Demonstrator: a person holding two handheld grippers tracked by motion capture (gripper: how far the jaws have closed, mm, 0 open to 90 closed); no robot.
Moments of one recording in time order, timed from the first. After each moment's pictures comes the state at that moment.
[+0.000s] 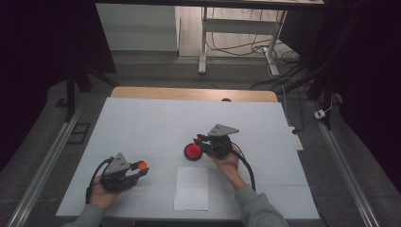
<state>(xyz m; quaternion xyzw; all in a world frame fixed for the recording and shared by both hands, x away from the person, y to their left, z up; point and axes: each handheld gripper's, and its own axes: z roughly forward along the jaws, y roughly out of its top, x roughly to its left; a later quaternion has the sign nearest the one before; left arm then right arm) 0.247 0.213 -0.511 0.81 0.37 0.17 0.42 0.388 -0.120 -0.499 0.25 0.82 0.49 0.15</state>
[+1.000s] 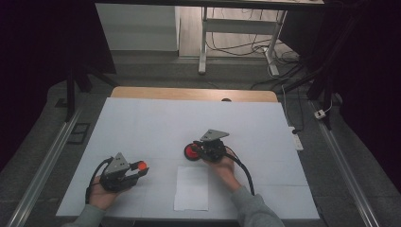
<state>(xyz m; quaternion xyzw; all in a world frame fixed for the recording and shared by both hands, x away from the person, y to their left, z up) 0.247 0.214 -0.511 0.81 0.37 0.17 0.42 0.387 -0.104 -0.523 0.25 0.85 0.45 0.14</state>
